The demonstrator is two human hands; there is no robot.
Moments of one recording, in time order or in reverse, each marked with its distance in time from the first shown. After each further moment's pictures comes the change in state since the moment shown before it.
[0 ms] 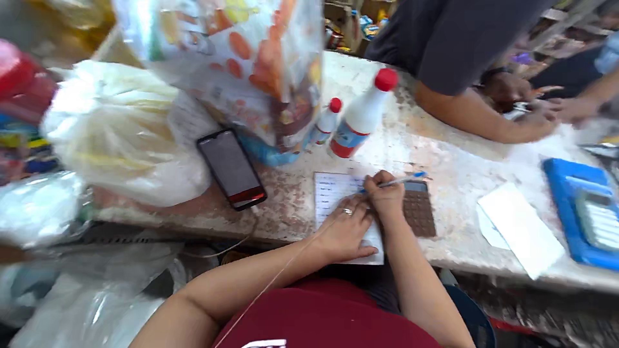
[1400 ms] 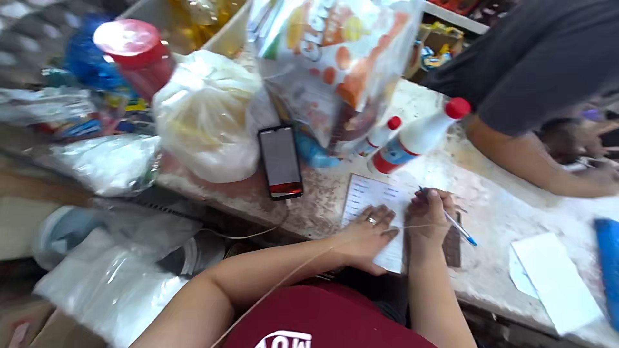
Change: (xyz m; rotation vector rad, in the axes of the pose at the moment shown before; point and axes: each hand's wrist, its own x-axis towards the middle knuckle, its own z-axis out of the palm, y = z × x) left_hand -0.005 -0.006 -0.009 -0.005 -0.075 0.001; right_hand 0.010 0.036 -0.003 0.759 0.180 -0.090
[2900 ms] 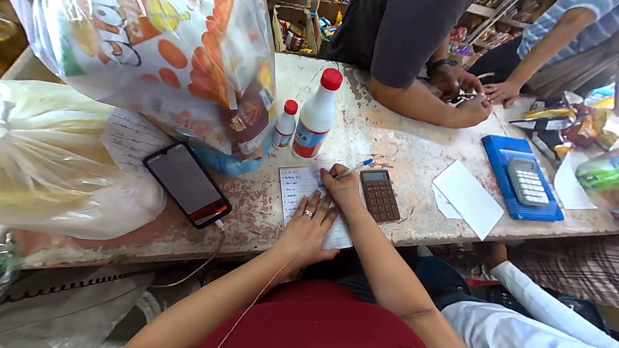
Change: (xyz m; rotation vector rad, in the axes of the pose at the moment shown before) left_hand -0.005 0.003 0.007 0.191 -0.013 -0.053; right_hand -0.003 -0.012 0.033 -0.595 -0.193 0.079
